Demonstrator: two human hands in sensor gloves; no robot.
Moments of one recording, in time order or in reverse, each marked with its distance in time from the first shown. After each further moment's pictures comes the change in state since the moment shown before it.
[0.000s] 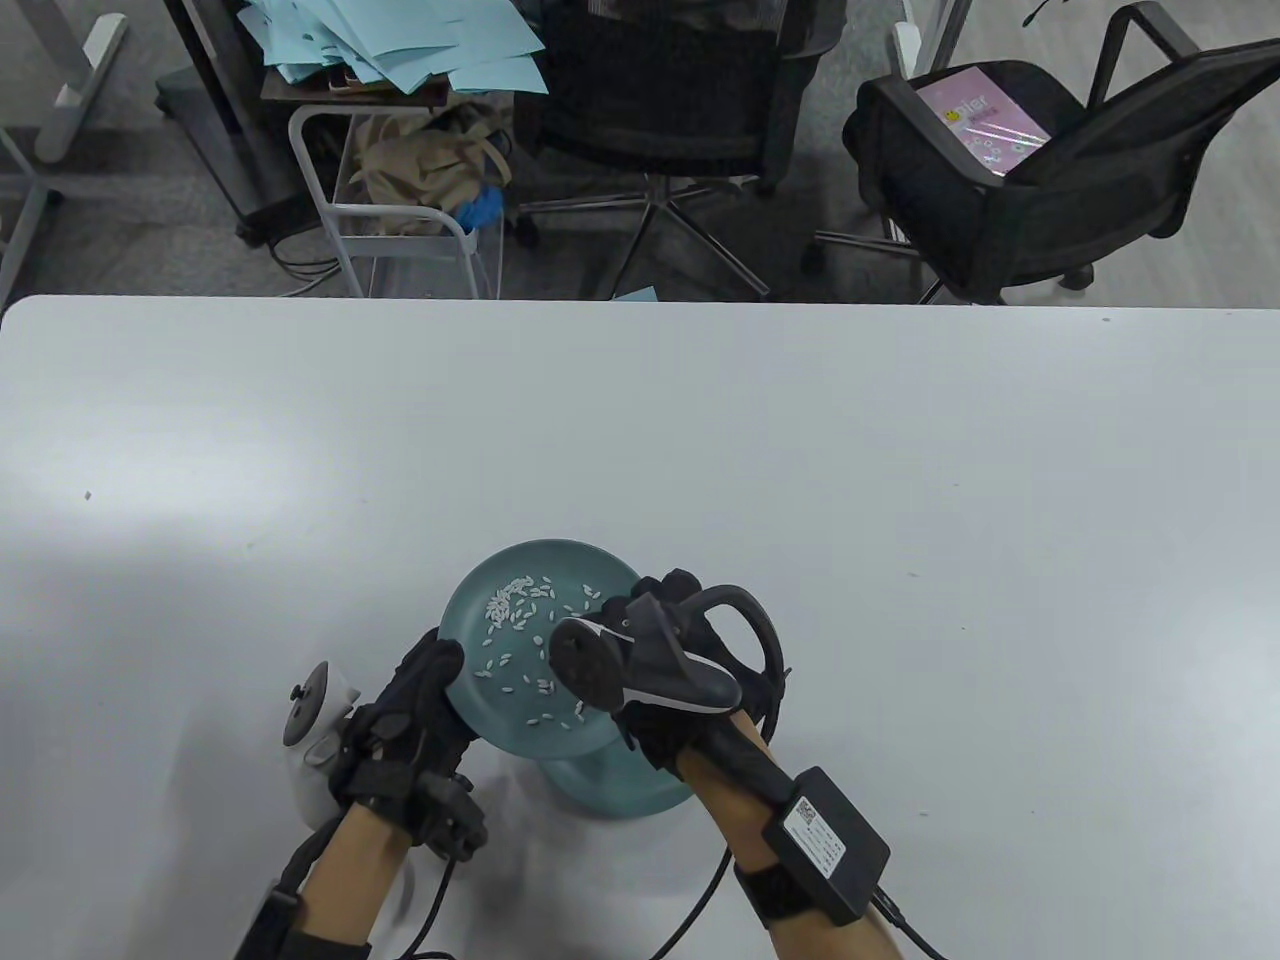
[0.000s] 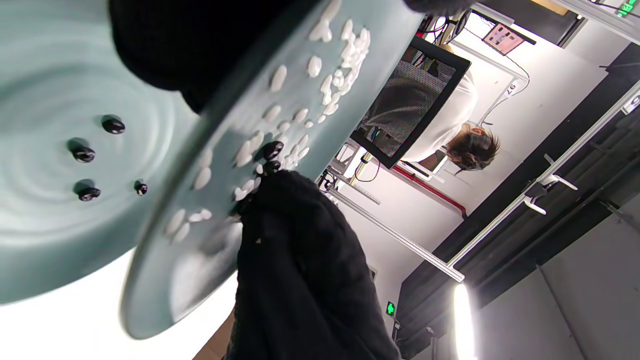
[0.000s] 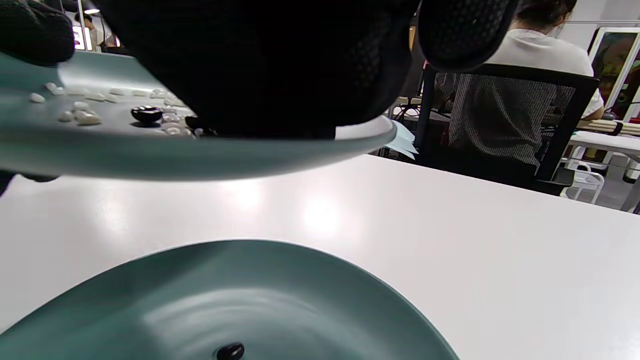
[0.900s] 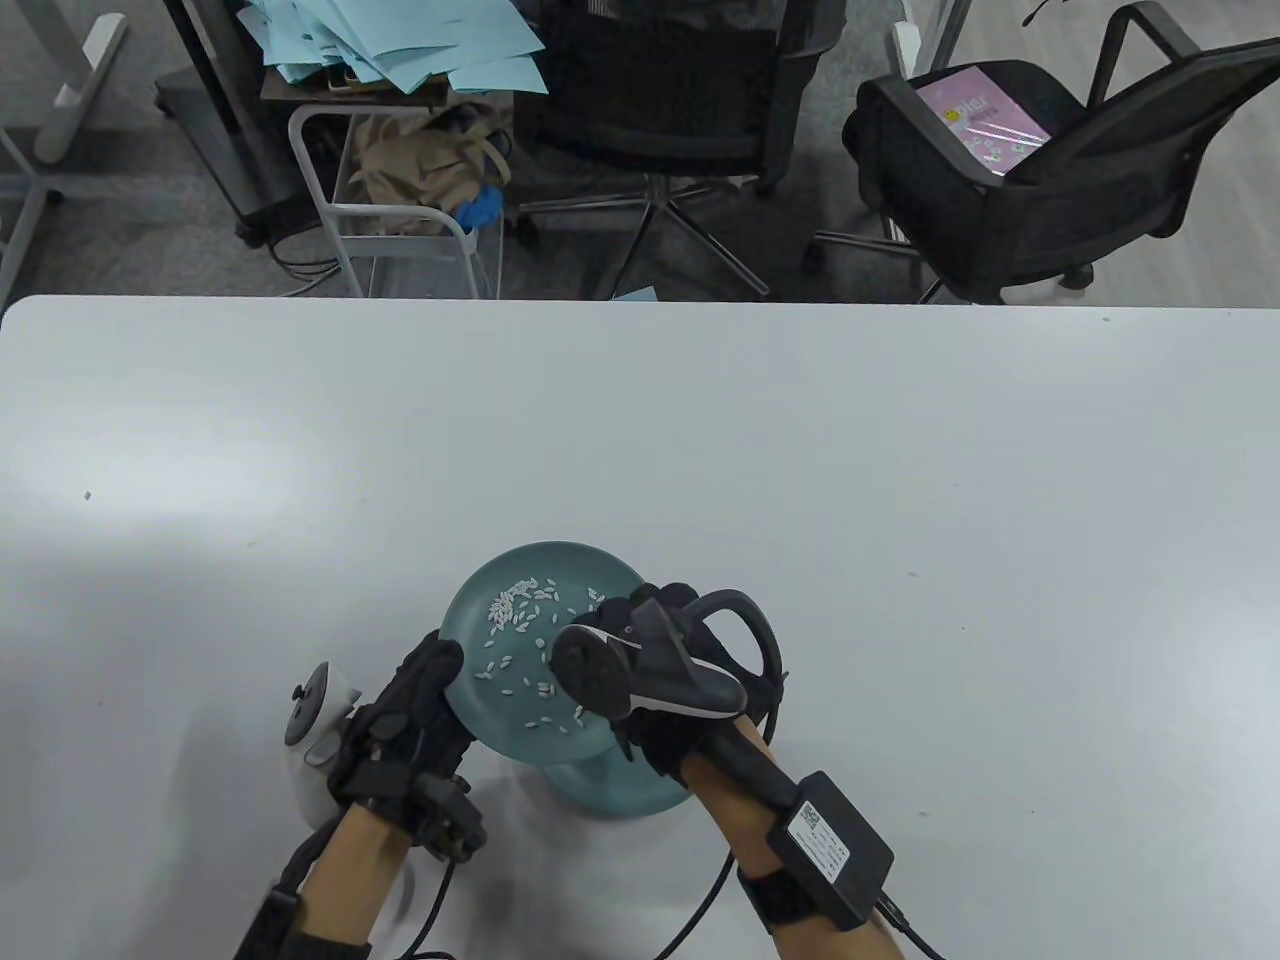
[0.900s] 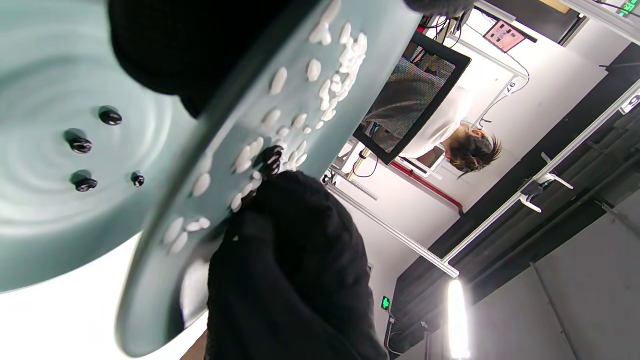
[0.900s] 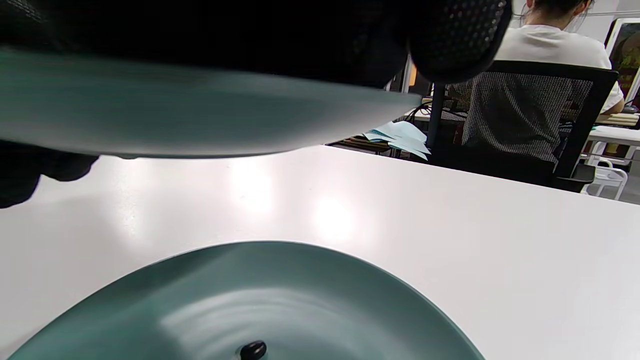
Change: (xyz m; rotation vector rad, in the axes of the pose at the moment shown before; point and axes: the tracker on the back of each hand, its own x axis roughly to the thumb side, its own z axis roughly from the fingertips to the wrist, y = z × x) left_hand 0.000 0.000 -0.001 -0.015 -0.006 0.001; right_hand 0.000 0.002 0.003 0.000 -0.037 -0.034
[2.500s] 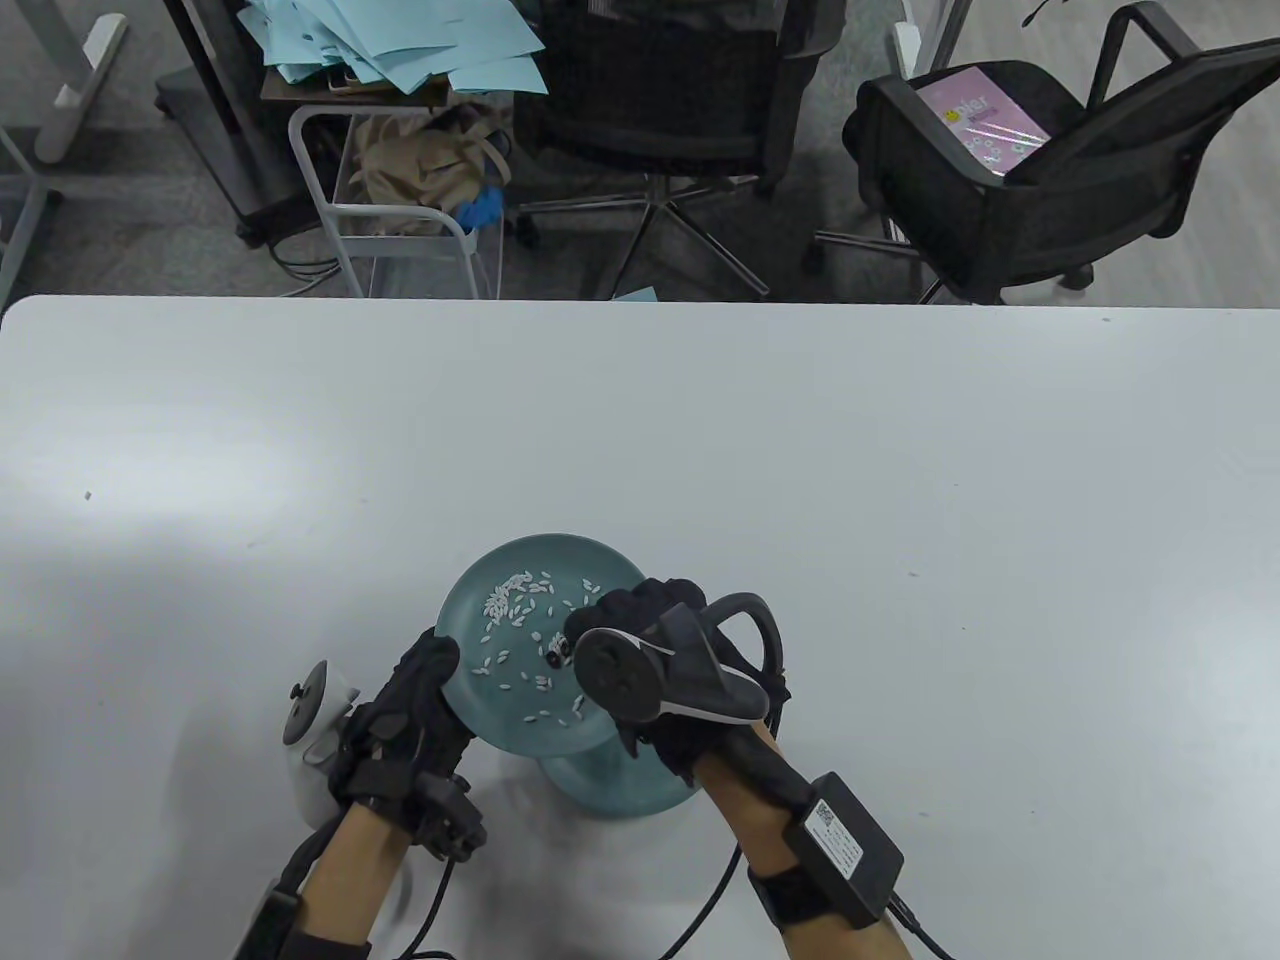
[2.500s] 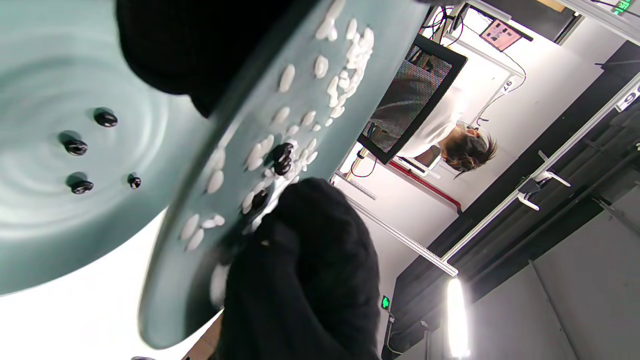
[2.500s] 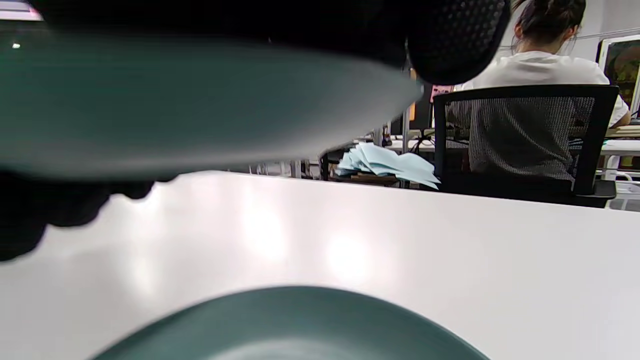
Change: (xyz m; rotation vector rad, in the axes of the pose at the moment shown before) left_hand 0.004 -0.001 0.001 0.005 -0.009 -0.007; right_hand -0.009 -0.003 0.007 -0.156 -0.022 -0.115
